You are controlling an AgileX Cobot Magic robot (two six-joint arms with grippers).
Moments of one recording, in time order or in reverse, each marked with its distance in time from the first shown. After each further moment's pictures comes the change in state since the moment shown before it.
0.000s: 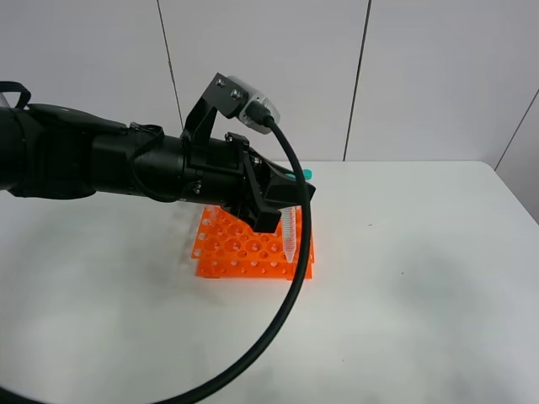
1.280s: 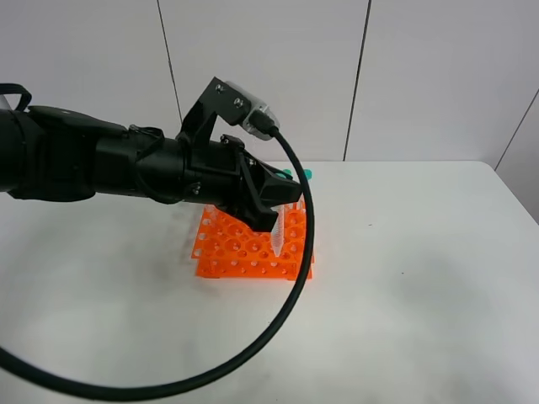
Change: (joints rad) left arm 0.000 0.000 0.006 0.056 -0.094 -0.002; right arm 0.000 0.000 0.000 0.000 0.000 -0.003
